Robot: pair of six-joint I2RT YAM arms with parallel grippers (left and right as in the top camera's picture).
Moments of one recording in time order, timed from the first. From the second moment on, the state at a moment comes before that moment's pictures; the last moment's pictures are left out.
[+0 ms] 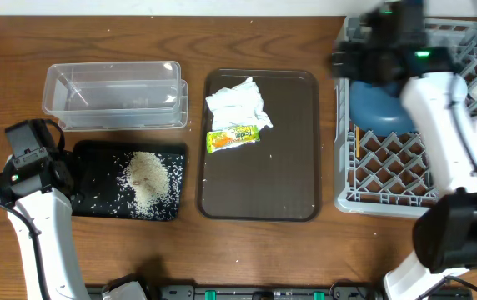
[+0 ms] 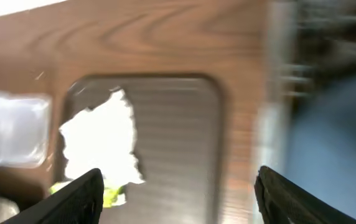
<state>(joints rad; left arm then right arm) 0.45 1.22 1.00 -0.99 -0.22 -0.83 0.15 1.83 1.68 -0.77 -0.25 0.27</state>
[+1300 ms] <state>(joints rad) 0.45 1.22 1.00 -0.99 -0.22 -0.83 0.43 1.93 1.68 -0.58 0.10 0.47</state>
